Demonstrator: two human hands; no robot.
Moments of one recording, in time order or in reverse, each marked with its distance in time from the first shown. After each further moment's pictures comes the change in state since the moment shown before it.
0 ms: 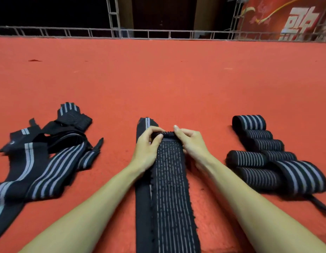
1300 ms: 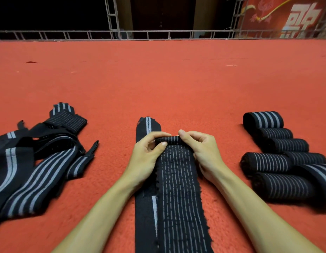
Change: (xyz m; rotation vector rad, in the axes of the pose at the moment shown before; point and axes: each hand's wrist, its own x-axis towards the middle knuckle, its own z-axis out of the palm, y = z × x) left_hand -0.009 -0.011 -0.005 -0.320 -0.123 -0.120; right_hand -0.004 0.016 -0.001 0.201 0.018 -0.078
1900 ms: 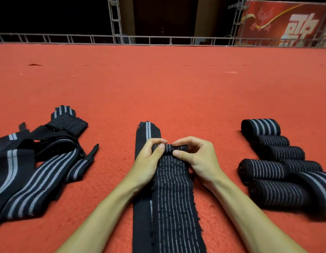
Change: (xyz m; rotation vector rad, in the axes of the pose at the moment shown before) left_hand -0.002 0.000 0.004 0.071 0.018 -0.109; right_hand -0.005 -0.001 -0.004 -0.093 -0.096 -0.152
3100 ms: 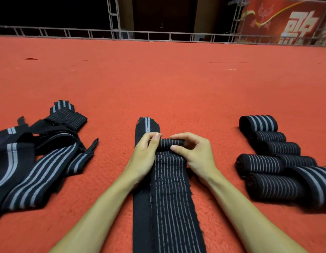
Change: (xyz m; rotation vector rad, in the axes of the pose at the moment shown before) left_hand 0.005 -0.002 -0.003 0.116 0.100 0.032; right_hand 0.000 0.004 0.006 -0.108 0.043 -0.064
